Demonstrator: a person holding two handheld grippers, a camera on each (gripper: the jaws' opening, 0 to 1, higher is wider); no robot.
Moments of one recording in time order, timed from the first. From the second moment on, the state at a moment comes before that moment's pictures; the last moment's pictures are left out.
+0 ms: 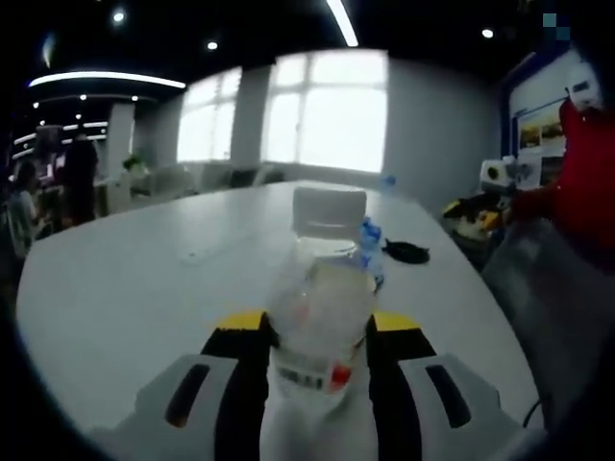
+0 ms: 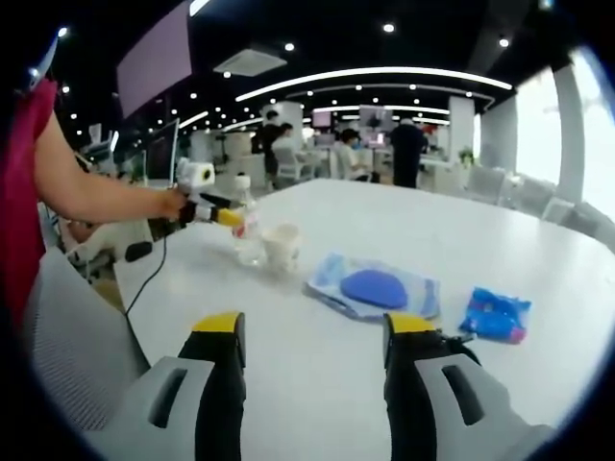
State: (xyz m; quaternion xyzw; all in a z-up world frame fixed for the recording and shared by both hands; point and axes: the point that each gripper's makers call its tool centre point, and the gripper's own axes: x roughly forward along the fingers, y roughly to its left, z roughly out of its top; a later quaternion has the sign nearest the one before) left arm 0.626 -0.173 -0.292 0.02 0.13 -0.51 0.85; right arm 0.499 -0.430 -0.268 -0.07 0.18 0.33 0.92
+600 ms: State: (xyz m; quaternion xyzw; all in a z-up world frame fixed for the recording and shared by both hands) left arm 0.624 -0.173 -0.293 0.02 0.14 -0.53 0.84; right arm 0.499 -0.430 -0.270 -0.07 0.18 0.33 0.92
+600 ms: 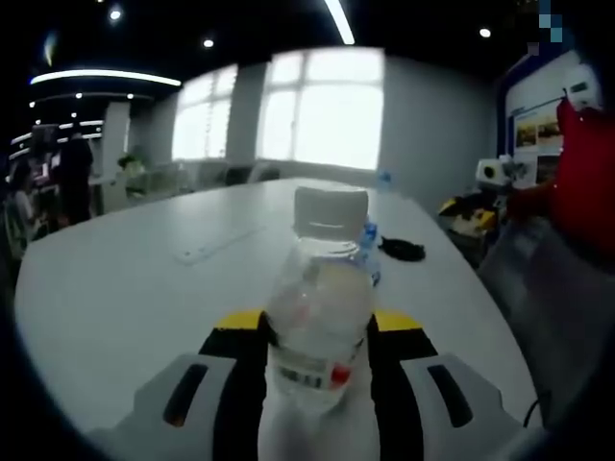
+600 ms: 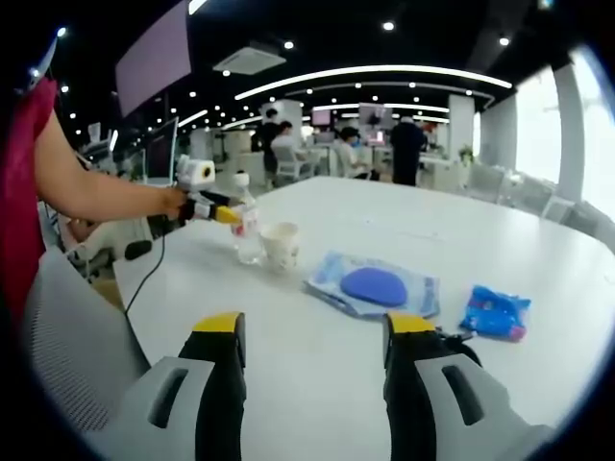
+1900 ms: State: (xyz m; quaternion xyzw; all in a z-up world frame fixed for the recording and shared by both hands) left arm 0.573 -0.149 -0.275 0.00 0.20 -0.42 0.89; right arm 0.492 -0.414 -0.249 -0.06 0.14 0.37 0.92
